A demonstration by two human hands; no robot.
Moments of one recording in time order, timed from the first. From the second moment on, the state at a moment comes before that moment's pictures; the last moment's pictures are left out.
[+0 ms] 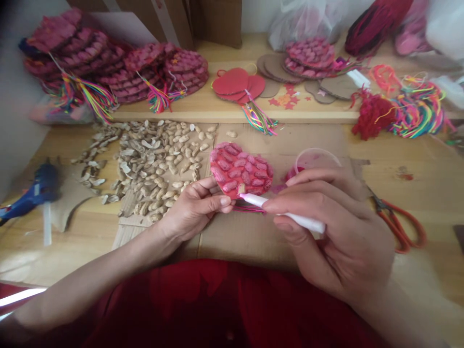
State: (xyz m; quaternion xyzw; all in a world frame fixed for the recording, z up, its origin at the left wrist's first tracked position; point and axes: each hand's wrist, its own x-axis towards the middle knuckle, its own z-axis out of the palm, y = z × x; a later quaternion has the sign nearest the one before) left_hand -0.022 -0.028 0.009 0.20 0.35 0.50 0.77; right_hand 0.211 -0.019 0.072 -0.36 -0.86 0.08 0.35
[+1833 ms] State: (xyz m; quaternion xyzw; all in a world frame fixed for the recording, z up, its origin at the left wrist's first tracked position) left_hand -0.022 -0.032 0.006 0.27 0.36 0.50 0.74; right_hand 0.254 0.013 0.057 -0.57 -0.73 -0.08 0.38
